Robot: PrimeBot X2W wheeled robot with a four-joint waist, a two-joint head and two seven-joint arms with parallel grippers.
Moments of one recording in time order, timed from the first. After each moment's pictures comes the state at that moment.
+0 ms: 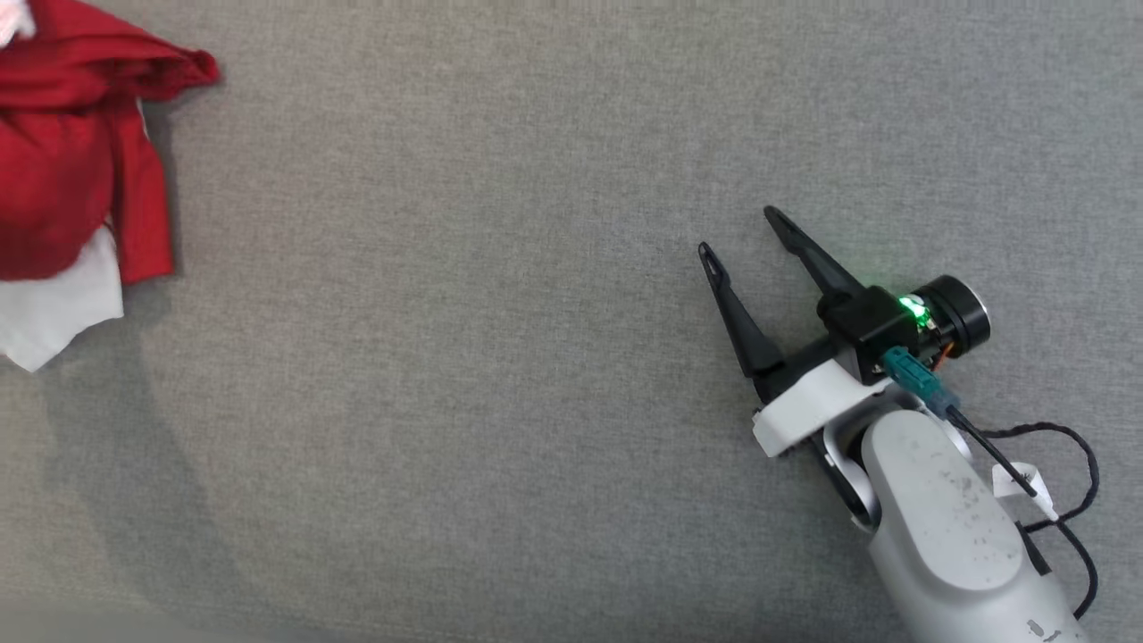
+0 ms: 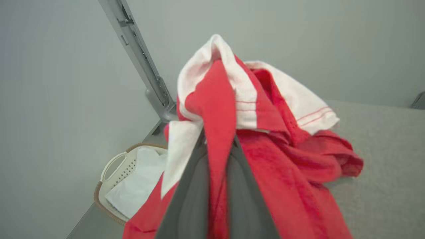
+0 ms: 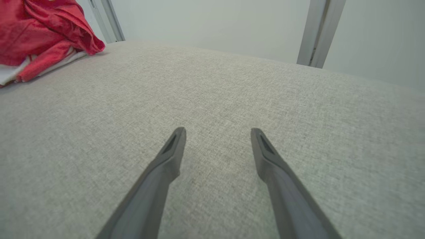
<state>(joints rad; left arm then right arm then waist) -0.92 0.54 -0.20 0.94 -0.58 -0.13 -0.26 -0.46 -0.05 0.23 0.32 -0.02 0.13 -0.26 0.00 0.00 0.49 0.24</state>
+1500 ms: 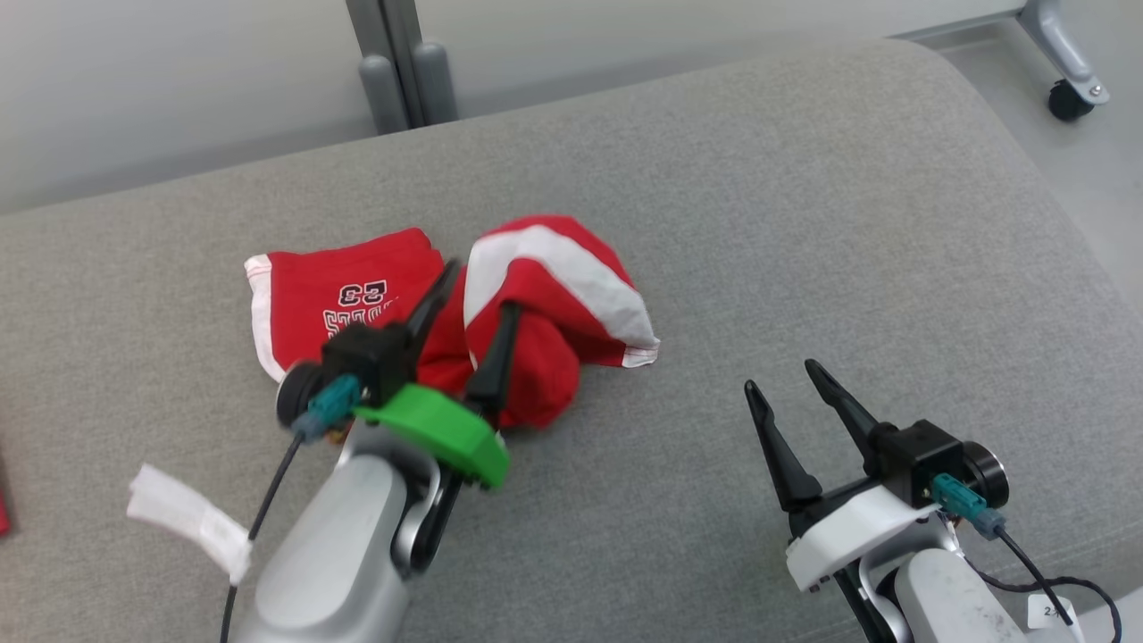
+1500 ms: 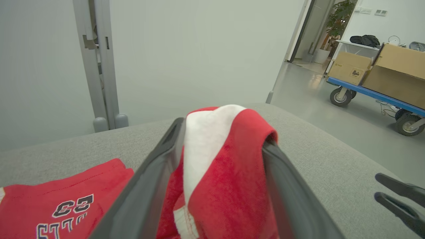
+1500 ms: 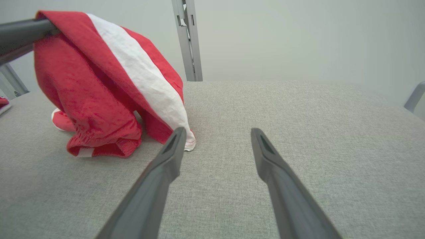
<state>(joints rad) -0.50 0.09 -0.50 0.48 -0.49 -0.13 -0.26 -0.19 -0.05 0.19 0.28 0.14 0.13 -0.26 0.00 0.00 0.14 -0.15</state>
